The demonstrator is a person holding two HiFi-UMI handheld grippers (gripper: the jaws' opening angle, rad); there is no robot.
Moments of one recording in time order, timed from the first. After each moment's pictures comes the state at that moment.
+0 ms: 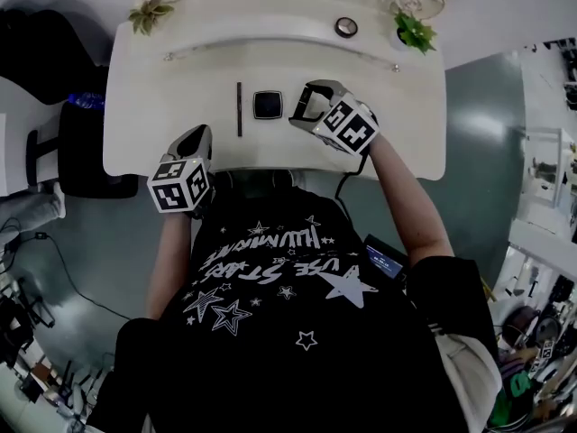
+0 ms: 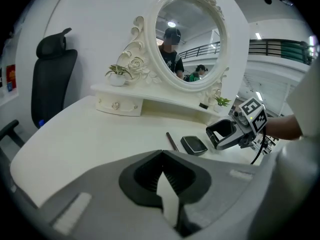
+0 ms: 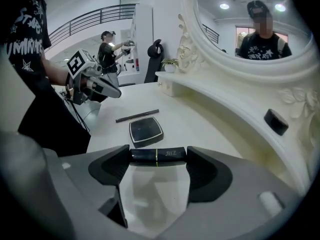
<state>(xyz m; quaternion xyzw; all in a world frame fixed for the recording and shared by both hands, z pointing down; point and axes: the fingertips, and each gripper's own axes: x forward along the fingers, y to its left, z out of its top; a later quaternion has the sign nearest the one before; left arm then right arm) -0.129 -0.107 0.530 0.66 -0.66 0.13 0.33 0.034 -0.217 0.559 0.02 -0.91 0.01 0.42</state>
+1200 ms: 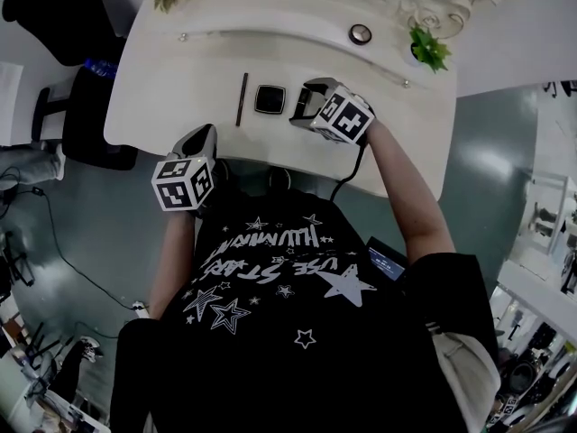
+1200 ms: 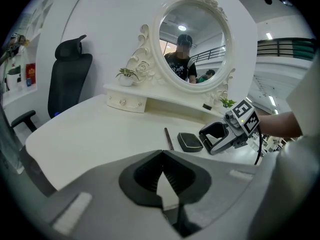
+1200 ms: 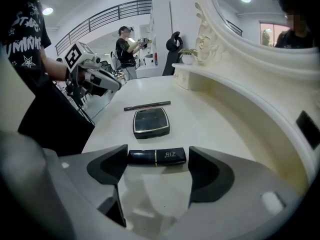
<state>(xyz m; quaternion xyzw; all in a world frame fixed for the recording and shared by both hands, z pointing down) -0.100 -0.083 0.530 0.61 -0.71 0.11 0.34 0.030 -0.216 0.588 -0.10 -0.89 -0.02 0.44</state>
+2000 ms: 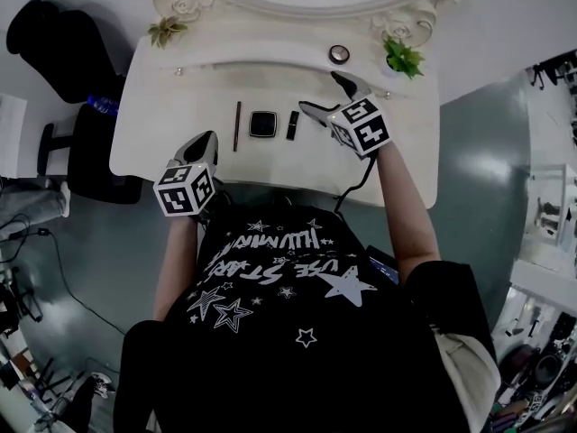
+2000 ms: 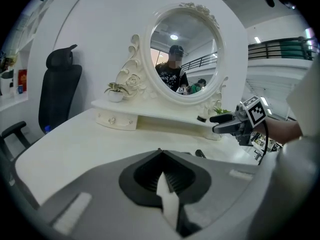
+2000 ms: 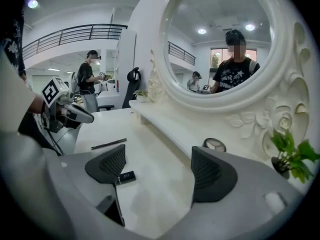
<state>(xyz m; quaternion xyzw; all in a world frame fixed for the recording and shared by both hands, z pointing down) -0.104 -0.120 0.493 0.64 -0.70 0.09 0.29 0.054 -0.298 0.480 0.14 -0.94 0.01 0.30</state>
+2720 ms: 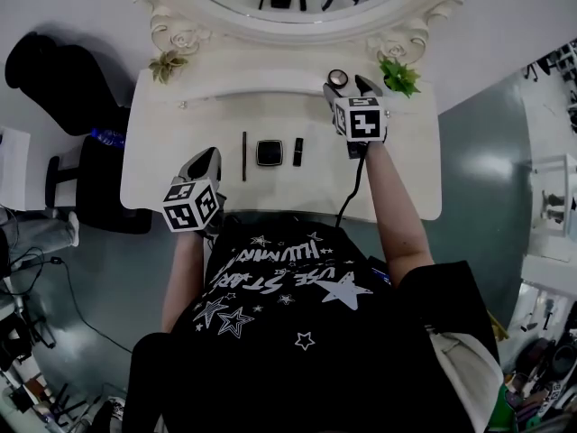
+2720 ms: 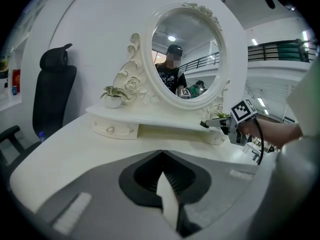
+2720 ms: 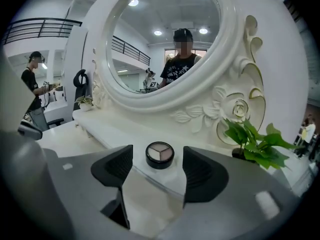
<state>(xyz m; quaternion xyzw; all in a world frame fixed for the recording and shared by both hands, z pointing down) -0.130 -0.148 0.481 0.66 -0.69 0.08 0.28 0.079 -0.404 0.472 0.40 -0.87 0.08 0.28</state>
